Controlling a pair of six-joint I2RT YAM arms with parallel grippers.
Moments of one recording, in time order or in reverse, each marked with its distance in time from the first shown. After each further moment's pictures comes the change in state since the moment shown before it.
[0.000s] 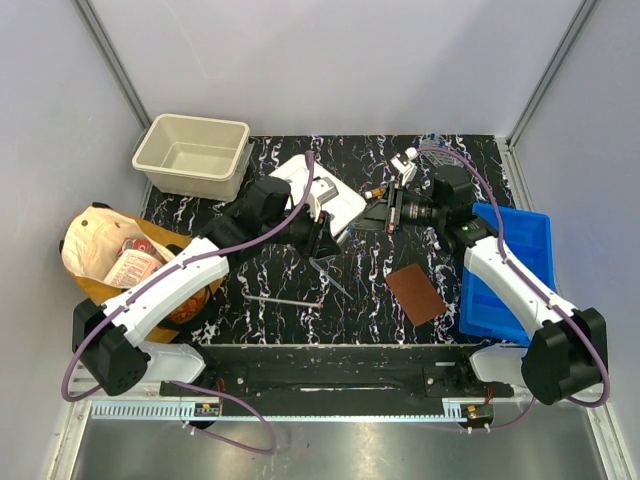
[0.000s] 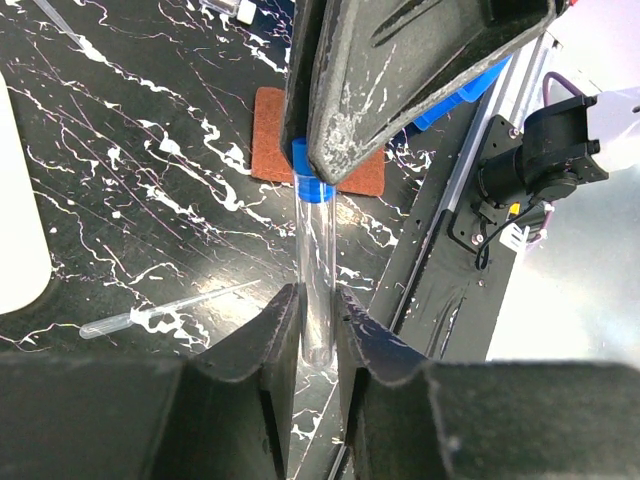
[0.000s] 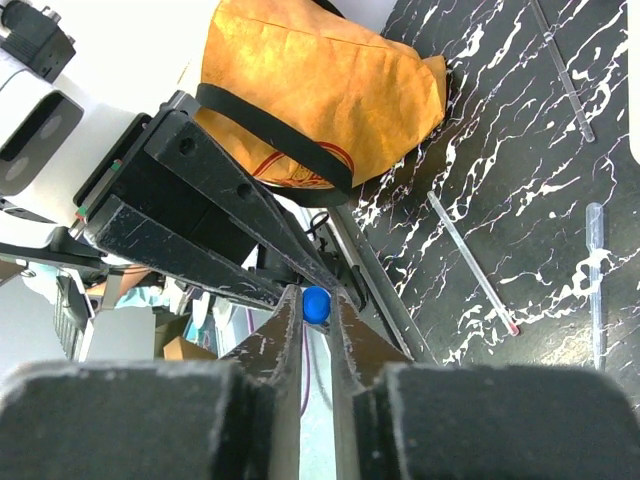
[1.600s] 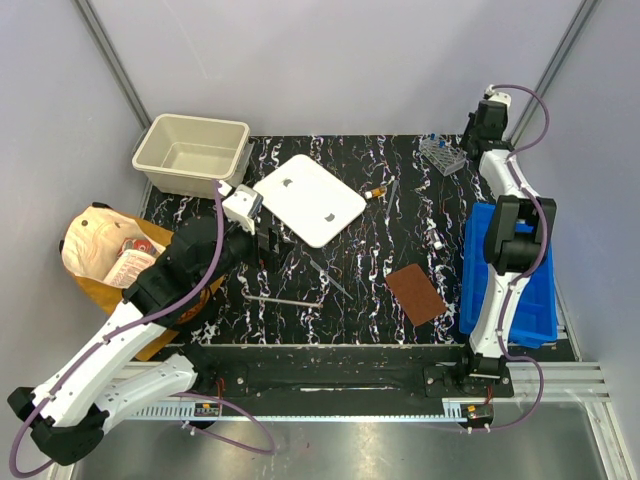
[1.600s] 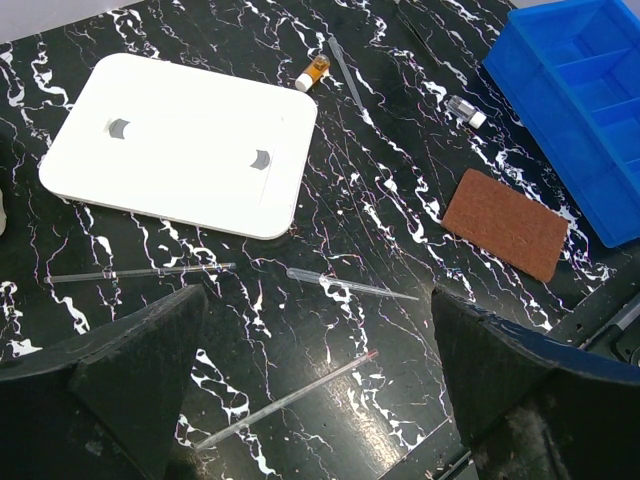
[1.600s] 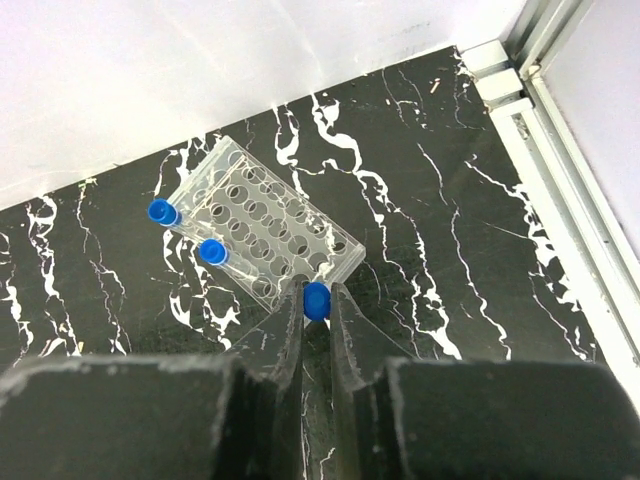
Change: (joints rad) left arm -0.002 -0.497 -0.180 -0.087 -0.592 -0.010; right arm -0.447 0.893 0.874 -0.195 1.102 -0.605
